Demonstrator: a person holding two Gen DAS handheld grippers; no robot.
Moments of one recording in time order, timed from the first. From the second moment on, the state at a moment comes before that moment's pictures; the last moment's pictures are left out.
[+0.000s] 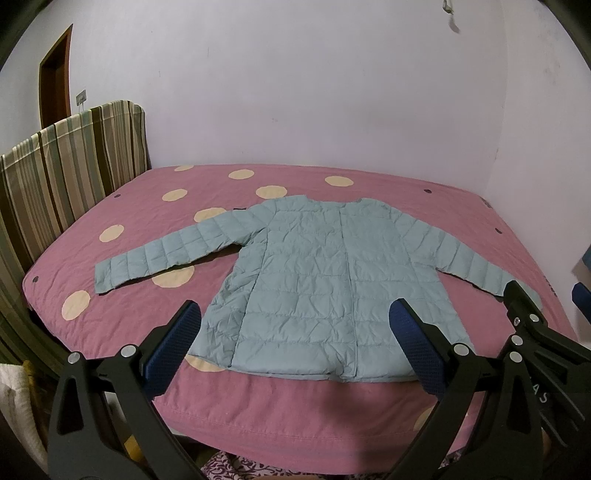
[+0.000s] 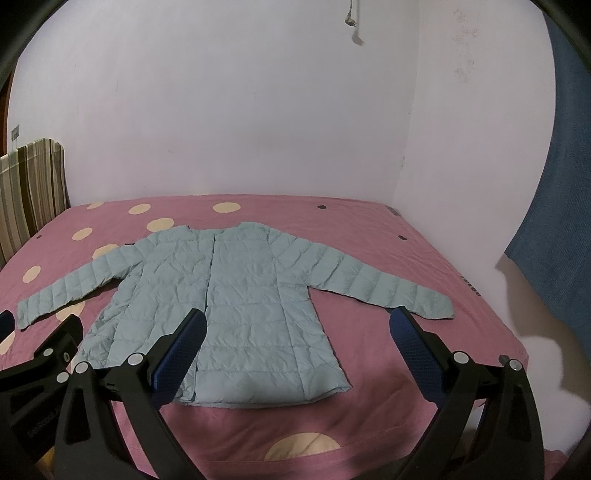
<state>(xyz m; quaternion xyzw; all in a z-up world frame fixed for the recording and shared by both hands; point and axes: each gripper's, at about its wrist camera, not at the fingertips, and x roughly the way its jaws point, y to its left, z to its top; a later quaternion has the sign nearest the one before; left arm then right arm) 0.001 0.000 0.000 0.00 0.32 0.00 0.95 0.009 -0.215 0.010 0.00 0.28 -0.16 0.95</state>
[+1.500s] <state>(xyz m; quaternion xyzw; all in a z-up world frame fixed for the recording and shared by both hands) 0.003 -0.001 0.002 0.00 0.32 0.00 0.95 0.013 -0.212 0.007 0.00 0.28 -0.16 0.95</state>
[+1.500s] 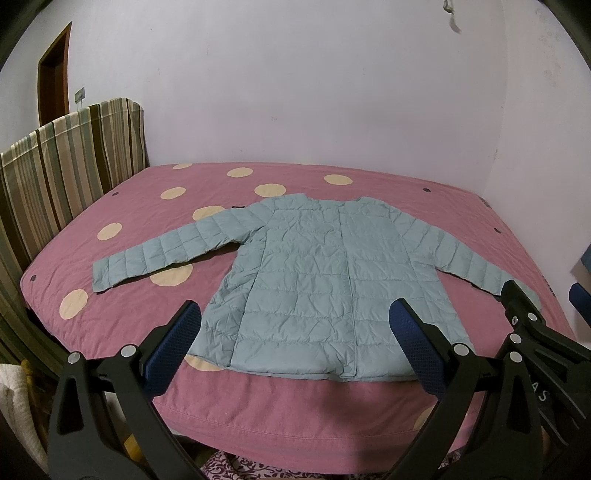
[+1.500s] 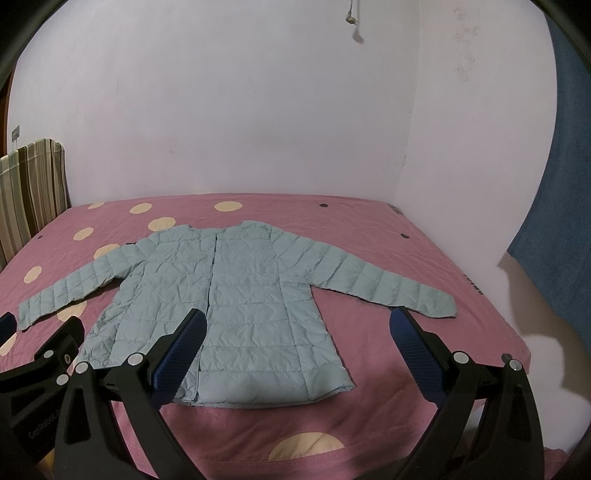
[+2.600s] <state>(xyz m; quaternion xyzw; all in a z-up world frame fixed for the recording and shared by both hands) 0.030 -0.004 -0.029 -0.01 0.34 -0.01 0.94 0.046 -0.196 -0.019 0.01 0.30 -0.14 0.94</state>
